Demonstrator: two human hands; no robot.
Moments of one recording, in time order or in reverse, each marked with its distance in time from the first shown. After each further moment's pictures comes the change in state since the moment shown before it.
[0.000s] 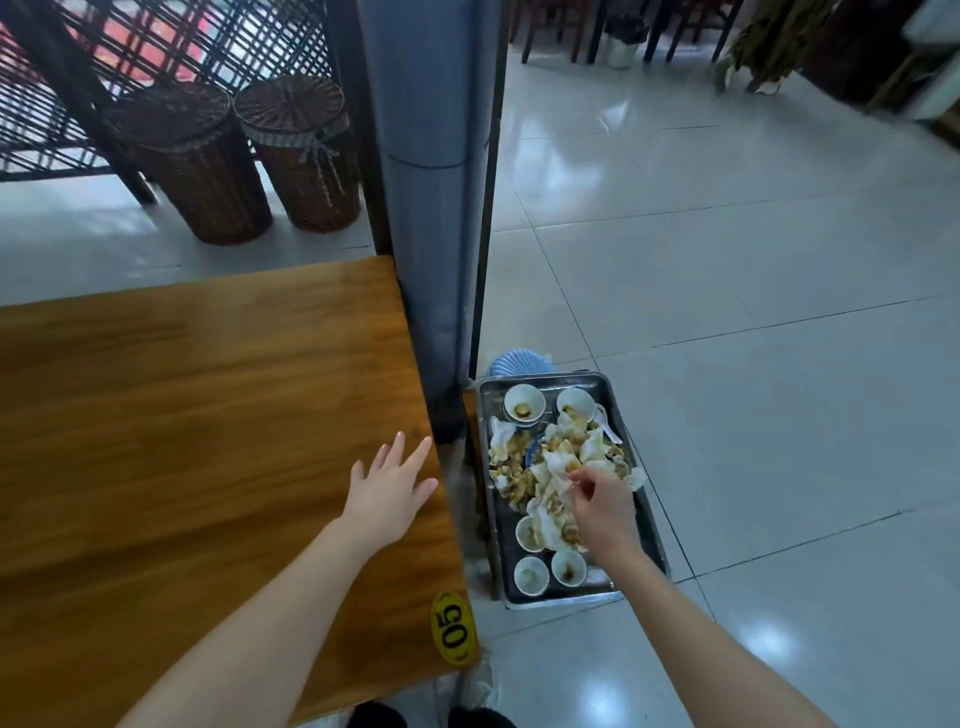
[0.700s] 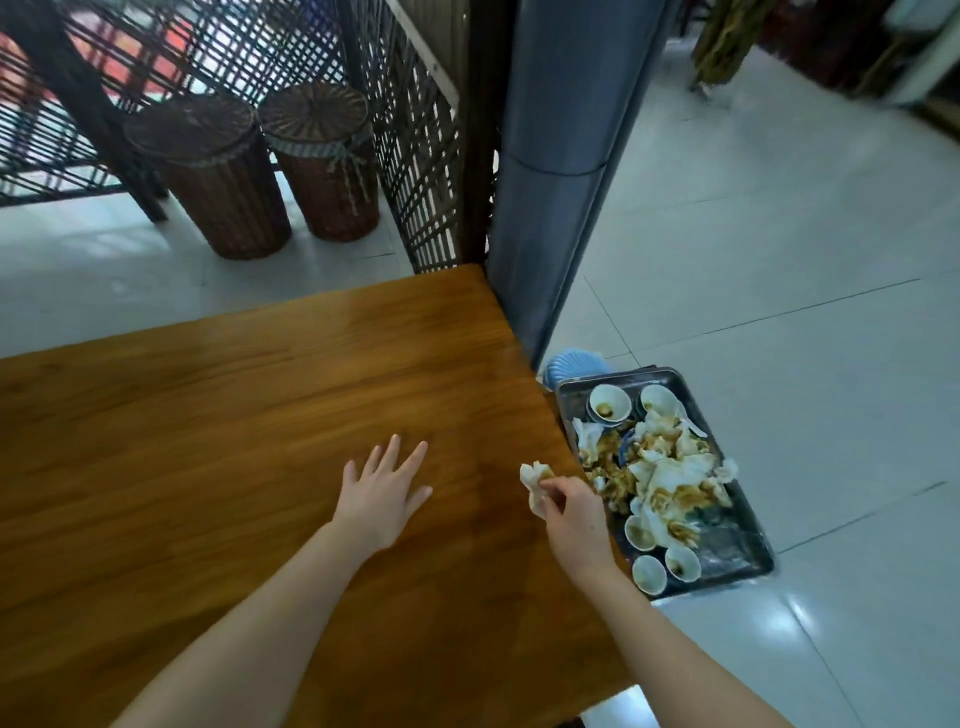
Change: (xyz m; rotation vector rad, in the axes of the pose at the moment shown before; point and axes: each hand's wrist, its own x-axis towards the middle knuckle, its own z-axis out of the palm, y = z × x) left_hand 0.001 -0.225 -0.049 0.130 -0.021 0.088; right_hand -0.052 -0.165 0.180 0.010 -0.004 -0.023
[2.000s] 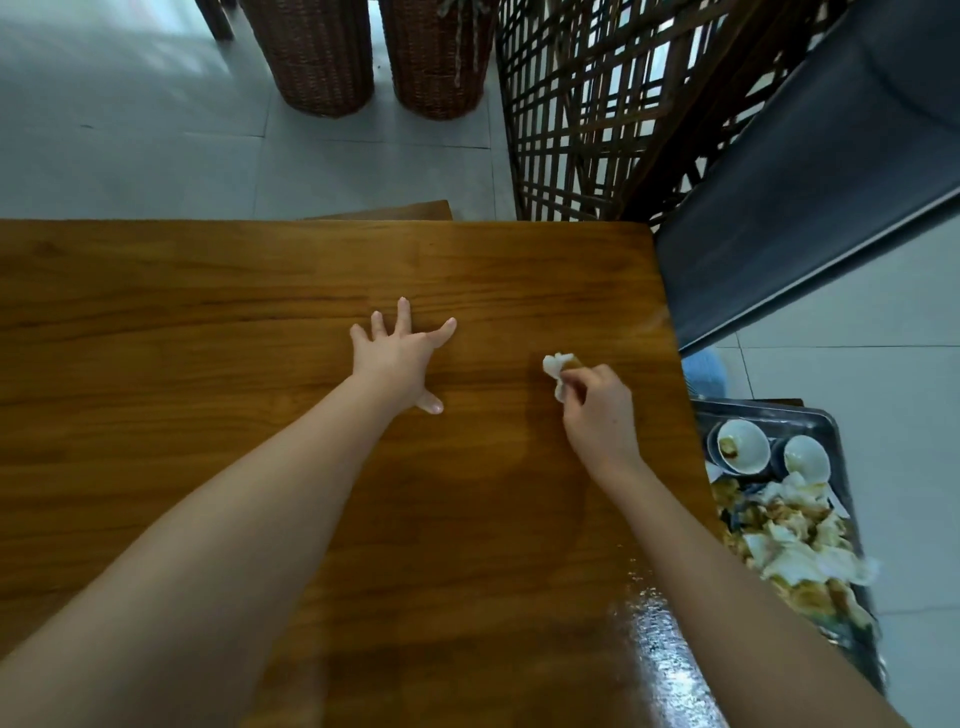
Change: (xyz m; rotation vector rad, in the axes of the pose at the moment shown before) left_hand 0.177 -0.136 -0.067 0.017 -0.148 -0.242; right_hand 0.216 -0.090 0.131 -0.190 -0.059 -0.288
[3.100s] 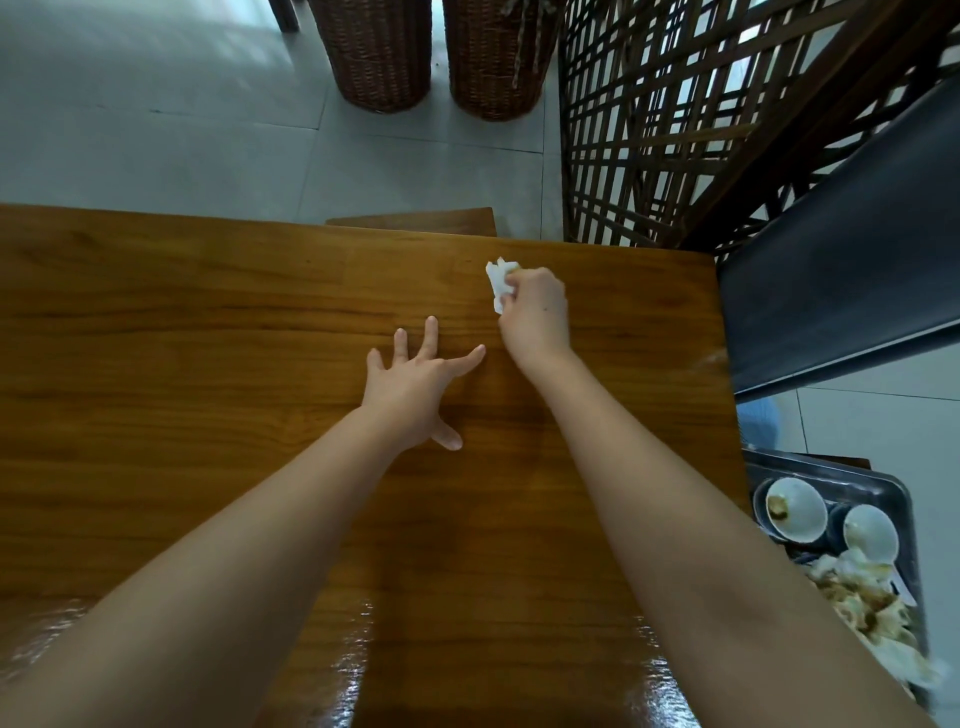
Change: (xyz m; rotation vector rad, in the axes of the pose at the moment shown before) left_hand 0.006 -0.001 0.004 -0.131 0.007 -0.057; right_hand 0.136 -0.103 0.064 0.044 -0.044 -0.049
